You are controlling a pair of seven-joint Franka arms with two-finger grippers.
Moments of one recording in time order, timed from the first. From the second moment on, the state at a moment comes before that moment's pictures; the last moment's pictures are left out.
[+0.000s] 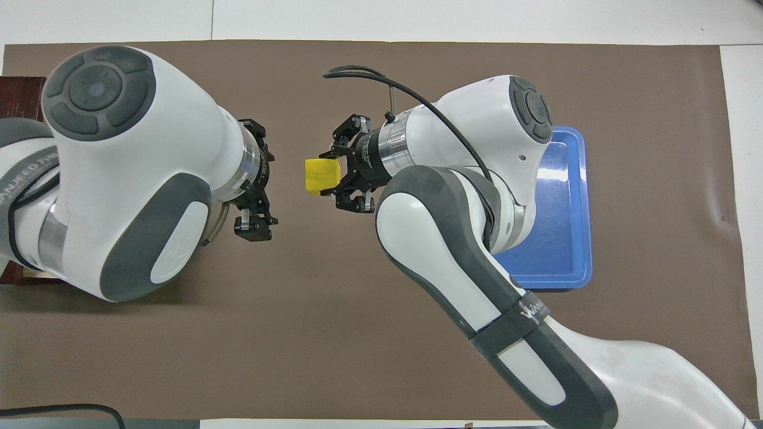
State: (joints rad) left arm -0.28 0.12 -0.25 -1.59 -0.01 1.74 -2.10; right arm 0.45 0.39 0.09 -1.53 0.73 2.19 1.71
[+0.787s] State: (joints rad) left arm -0.32 0.21 -0.24 -1.51 0.05 1.76 -2.16; right arm 0.45 0.39 0.09 -1.47 0.75 2.11 1.73
